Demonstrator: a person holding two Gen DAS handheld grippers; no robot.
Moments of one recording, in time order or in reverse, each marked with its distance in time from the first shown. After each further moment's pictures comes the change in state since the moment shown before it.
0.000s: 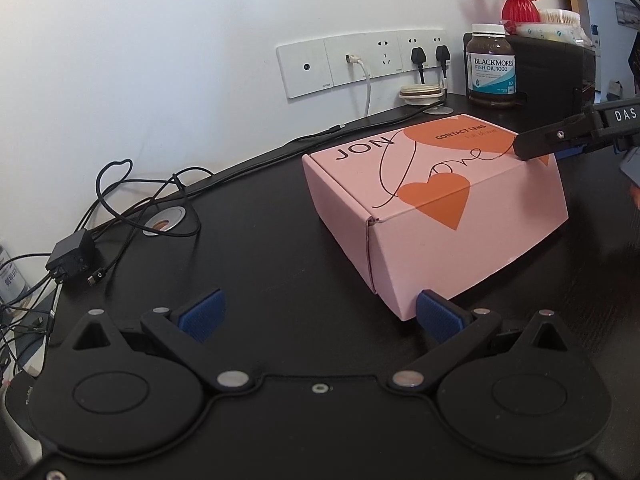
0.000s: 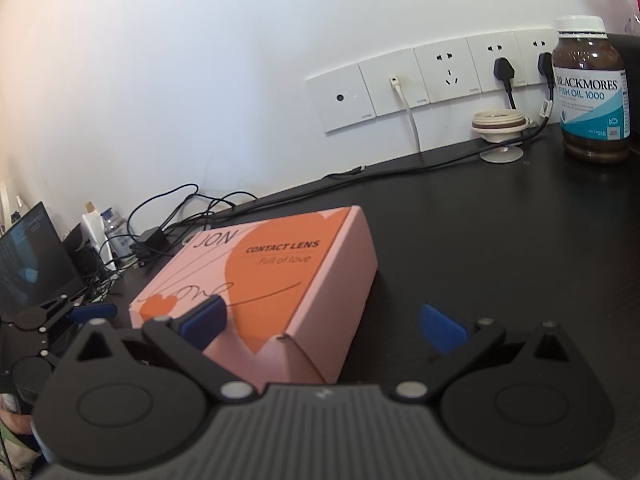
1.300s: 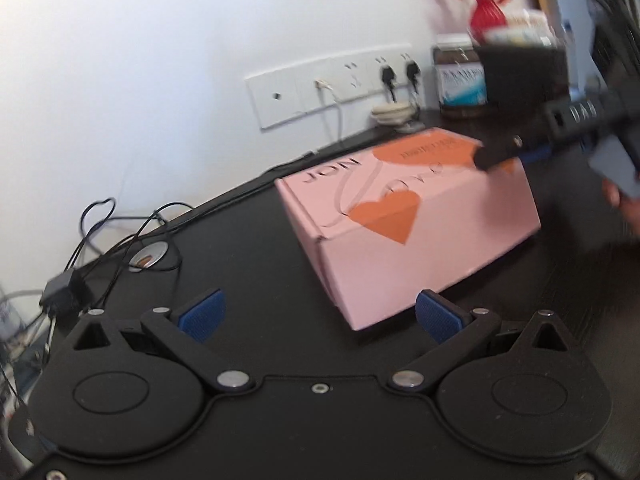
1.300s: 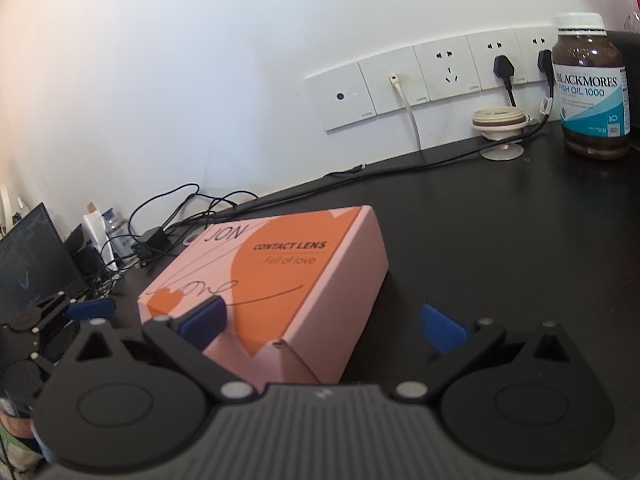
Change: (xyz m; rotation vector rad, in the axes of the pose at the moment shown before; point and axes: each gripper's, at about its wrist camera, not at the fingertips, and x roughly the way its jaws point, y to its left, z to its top) left arm -0.008 -0.025 -0.001 0.118 -0.083 -0.022; right arm -0.002 0.003 -0.002 0.003 0.000 -0.001
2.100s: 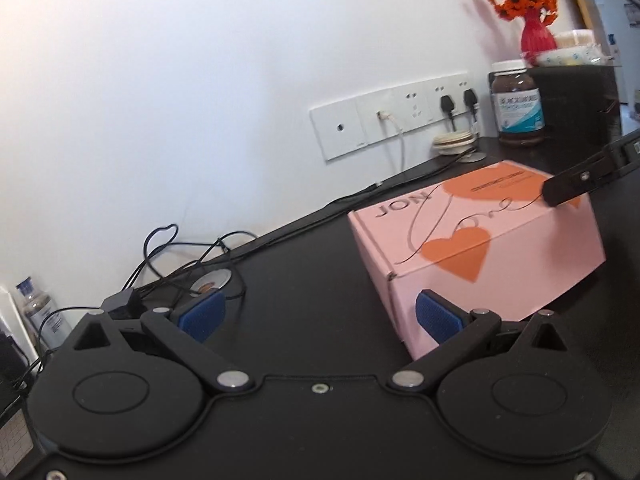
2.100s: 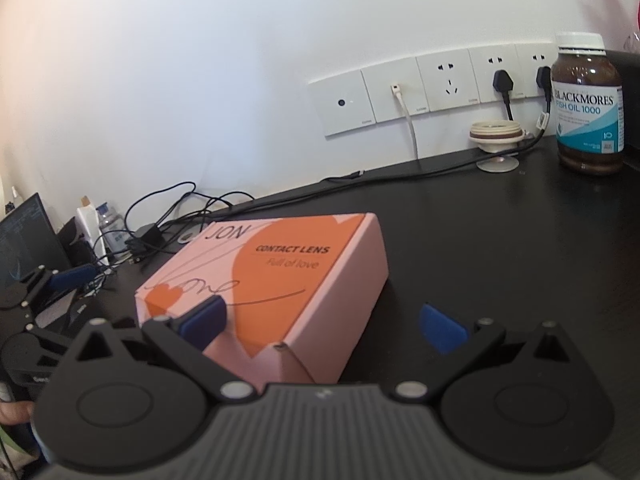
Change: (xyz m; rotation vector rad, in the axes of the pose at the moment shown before) left arm 0.001 0.015 0.003 -0.056 -0.067 0.210; right arm -0.004 0.008 -0.003 -0.028 -0.014 -0.031
